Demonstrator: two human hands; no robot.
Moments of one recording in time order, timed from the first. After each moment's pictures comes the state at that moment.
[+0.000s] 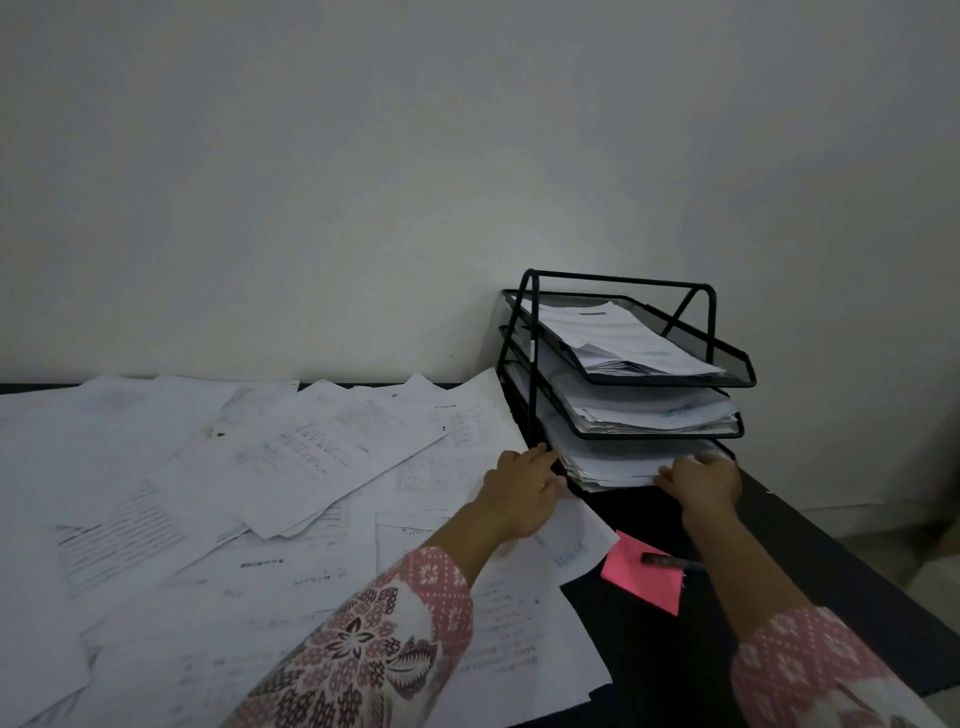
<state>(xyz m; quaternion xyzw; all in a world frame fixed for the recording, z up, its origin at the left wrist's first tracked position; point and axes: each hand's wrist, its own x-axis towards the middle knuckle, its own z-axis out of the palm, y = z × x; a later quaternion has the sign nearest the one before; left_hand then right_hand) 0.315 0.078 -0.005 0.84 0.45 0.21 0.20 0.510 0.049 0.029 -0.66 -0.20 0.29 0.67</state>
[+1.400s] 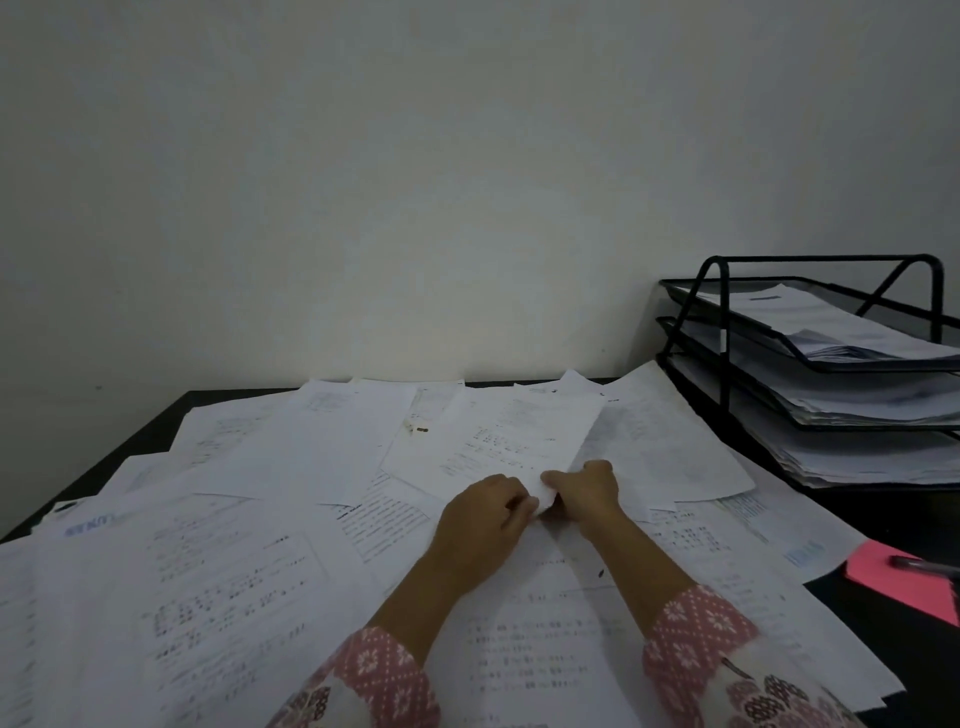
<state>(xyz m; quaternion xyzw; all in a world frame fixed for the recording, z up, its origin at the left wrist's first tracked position) 0.057 0.041 -0.043 0.78 0.48 0.38 0.06 0.198 0.084 -0.022 -0.67 -0.41 0.41 0.46</state>
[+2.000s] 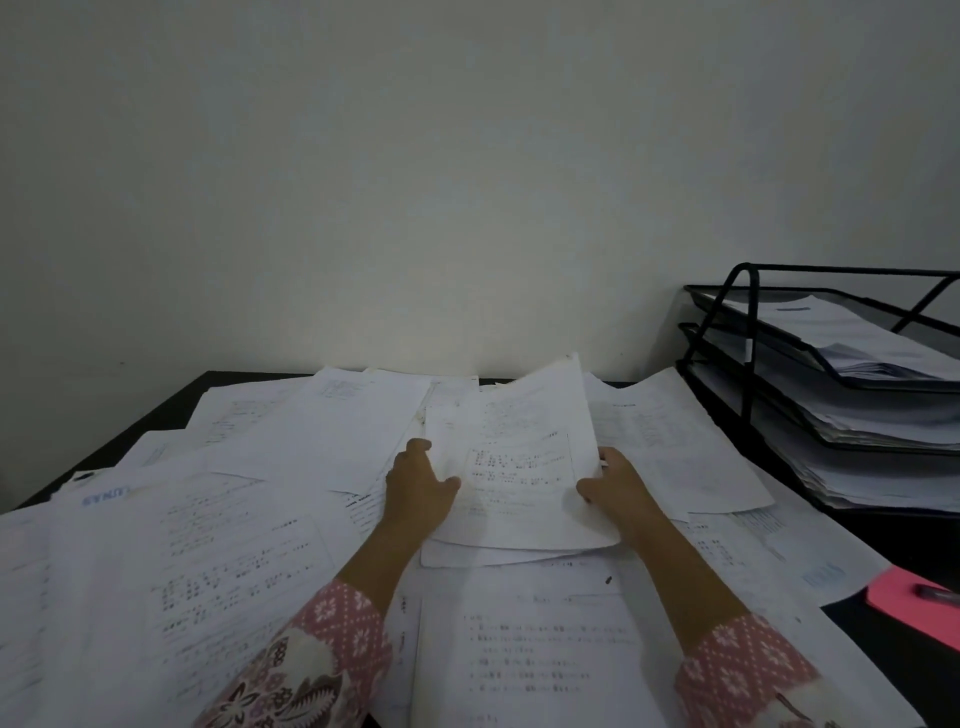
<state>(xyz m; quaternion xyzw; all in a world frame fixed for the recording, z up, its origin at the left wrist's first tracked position) 0.007 0.061 -0.025 0.55 0.70 0.40 0.21 0.225 0.083 -0.012 -0.64 -0.55 0.38 0.37</state>
